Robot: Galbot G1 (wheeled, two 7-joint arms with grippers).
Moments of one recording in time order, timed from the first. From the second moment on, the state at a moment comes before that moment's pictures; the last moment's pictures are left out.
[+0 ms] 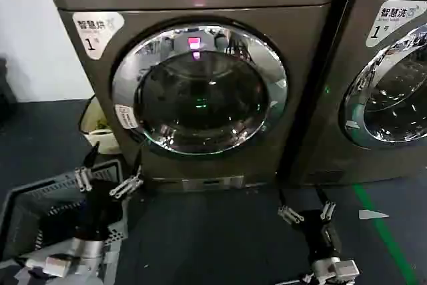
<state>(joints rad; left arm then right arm) 1.54 -1.39 -0.64 -2.20 -0.19 -0.36 0.19 -1.70 1.54 0.67 2.23 0.05 0.07 -0.23</state>
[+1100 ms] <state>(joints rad) 1.60 -1.42 -0.61 -2.23 -0.16 -0.30 0.27 -1.31 1.35 0.33 2.15 0.01 -0.18 -0.24</state>
